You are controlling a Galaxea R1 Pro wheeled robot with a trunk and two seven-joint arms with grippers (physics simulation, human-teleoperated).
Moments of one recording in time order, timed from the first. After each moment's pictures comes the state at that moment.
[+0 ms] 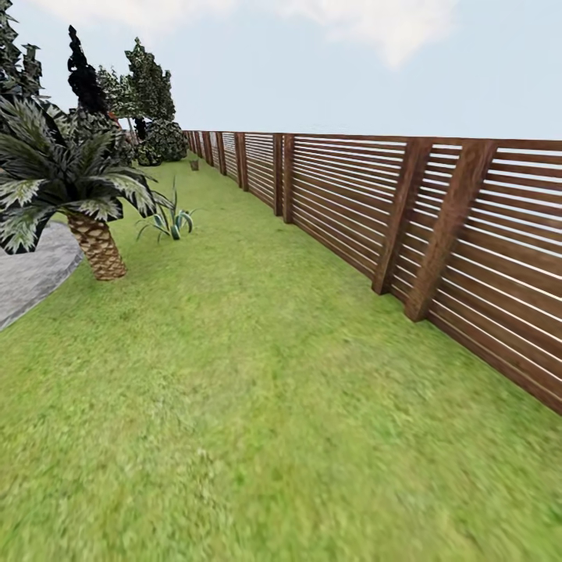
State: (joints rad) left arm -0.30 0.02 0.39 -0.11 0.06 0.10 -0.09; right arm -0.14 -0.02 0.02 -0.04 0.08 -0.25 -0.02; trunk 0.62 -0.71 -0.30
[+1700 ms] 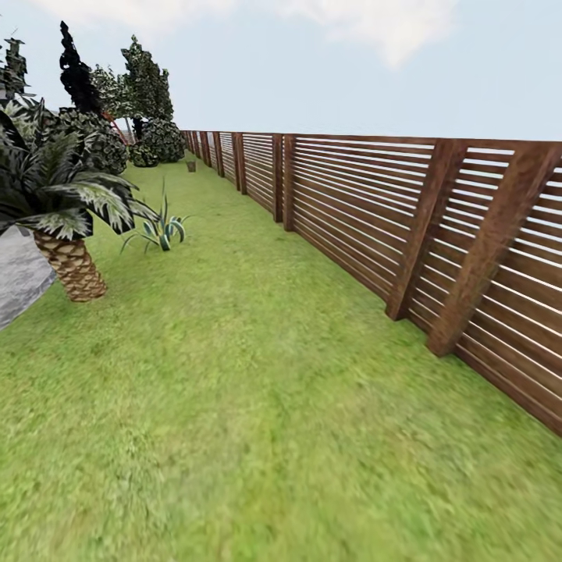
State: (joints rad) left arm -0.30 0.01 0.39 -0.11 0.06 0.10 -0.09; right arm -0.14 -0.02 0.02 -0.04 0.08 -0.24 -0.02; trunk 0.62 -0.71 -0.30
